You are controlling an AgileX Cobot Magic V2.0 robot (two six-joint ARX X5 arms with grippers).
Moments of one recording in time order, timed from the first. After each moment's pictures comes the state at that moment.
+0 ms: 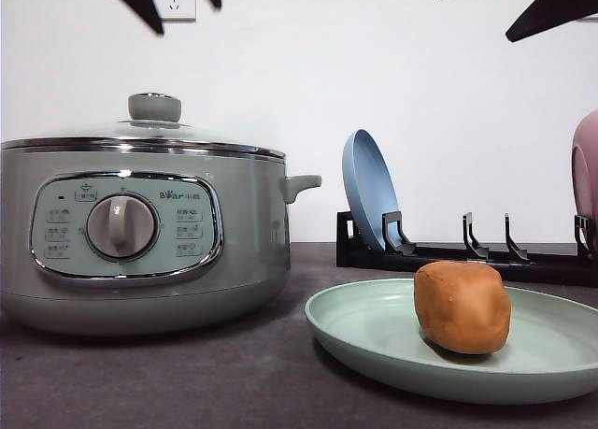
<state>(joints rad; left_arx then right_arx) -0.45 1.77 2.17 -1.41 0.15 0.03 0.48 0.89 0.90 -0.53 -0.19 0.15</state>
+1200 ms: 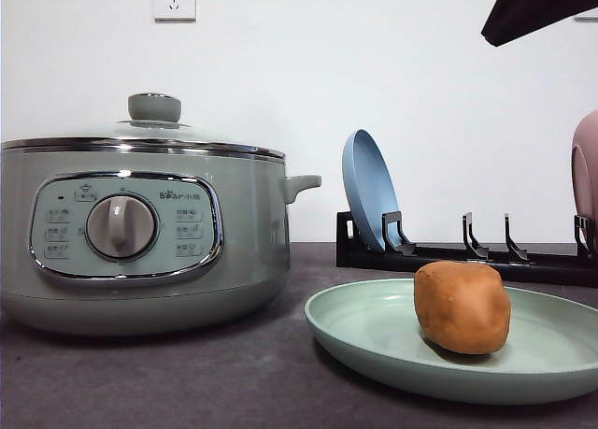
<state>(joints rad) -0.59 1.56 2.18 -1.41 0.31 0.01 0.48 0.89 0.90 -0.73 -0.39 0.14</state>
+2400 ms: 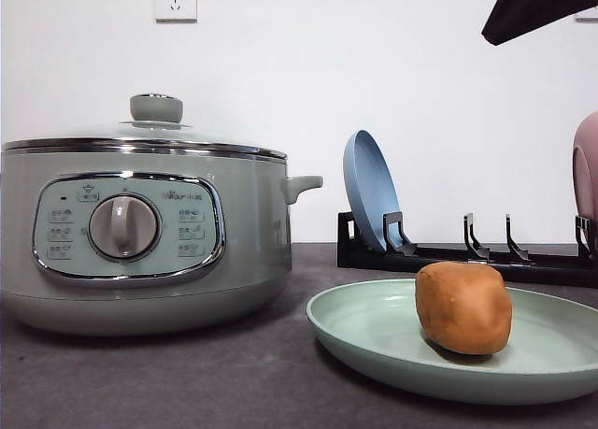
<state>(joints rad) -0.20 1.14 1.95 -0.94 0.28 0.09 0.48 0.89 0.90 -0.73 -0.39 0.14</state>
